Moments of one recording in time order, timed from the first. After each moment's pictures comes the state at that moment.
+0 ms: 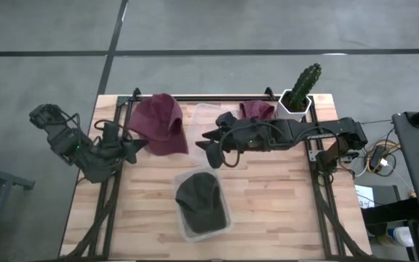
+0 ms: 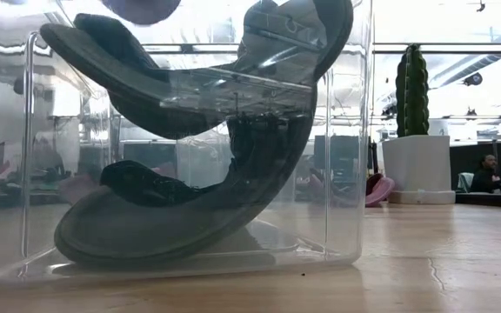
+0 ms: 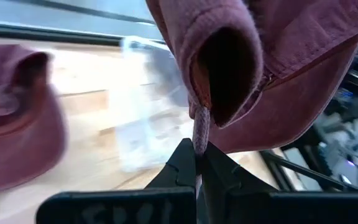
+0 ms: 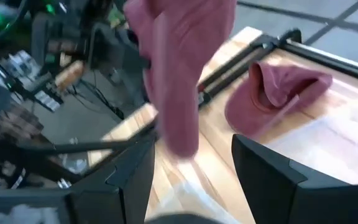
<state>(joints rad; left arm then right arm) -0.68 0.88 1.21 -1.22 -1.00 -1.66 0.14 1.67 1.76 -0.50 0.32 0.71</state>
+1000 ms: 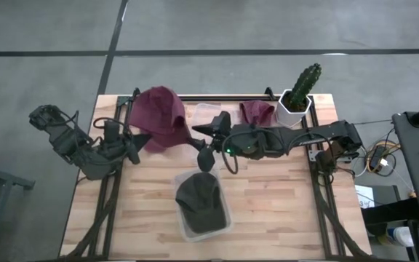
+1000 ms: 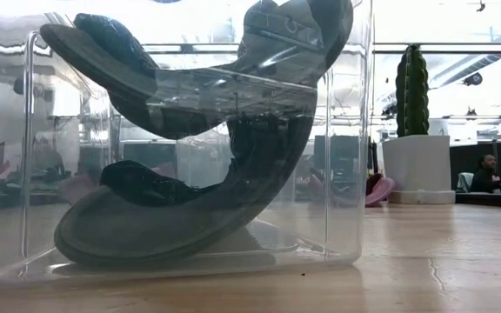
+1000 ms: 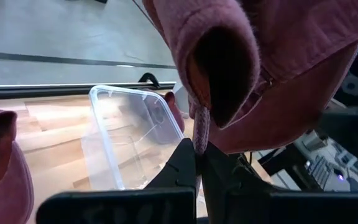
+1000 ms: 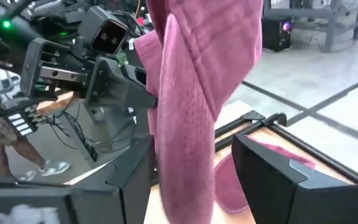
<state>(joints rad) -0.65 0.90 1.21 -0.96 -1.14 -1.34 0.17 1.74 1.76 -0.22 0.50 0.39</state>
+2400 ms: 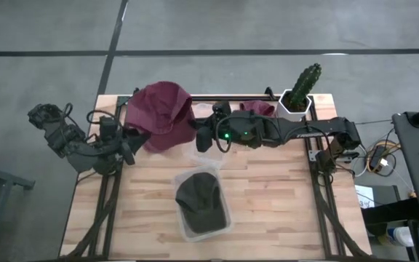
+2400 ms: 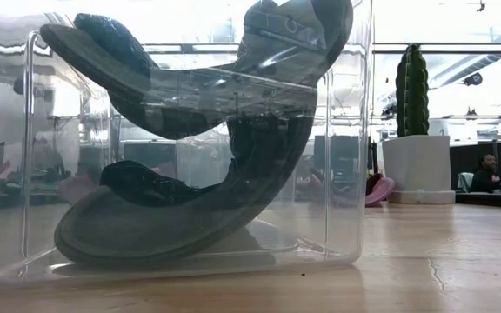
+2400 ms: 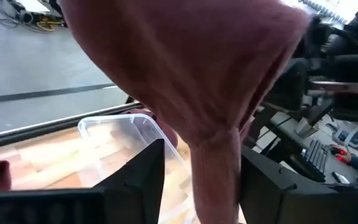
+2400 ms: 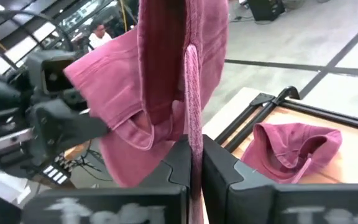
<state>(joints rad) -0.65 0.84 1.21 -0.81 -1.14 -0.99 0.08 1.73 1.76 -0.21 0.45 0.71</state>
